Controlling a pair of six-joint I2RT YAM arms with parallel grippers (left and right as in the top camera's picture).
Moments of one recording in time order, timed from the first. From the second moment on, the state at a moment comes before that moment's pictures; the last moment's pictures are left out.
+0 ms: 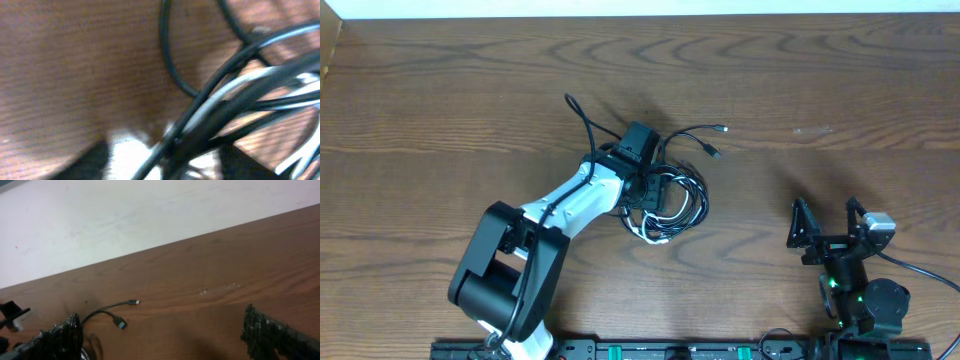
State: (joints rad) left arm -0.51 1.82 1.04 -0.53 0.13 -0.36; right arm -0.10 0.03 0.01 -0.05 -0.22 0.30
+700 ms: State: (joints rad) left arm -0.51 1.73 1.04 -0.55 0.39 -0.72; right arm -0.10 0.03 0.01 -0.05 -0.22 0.30
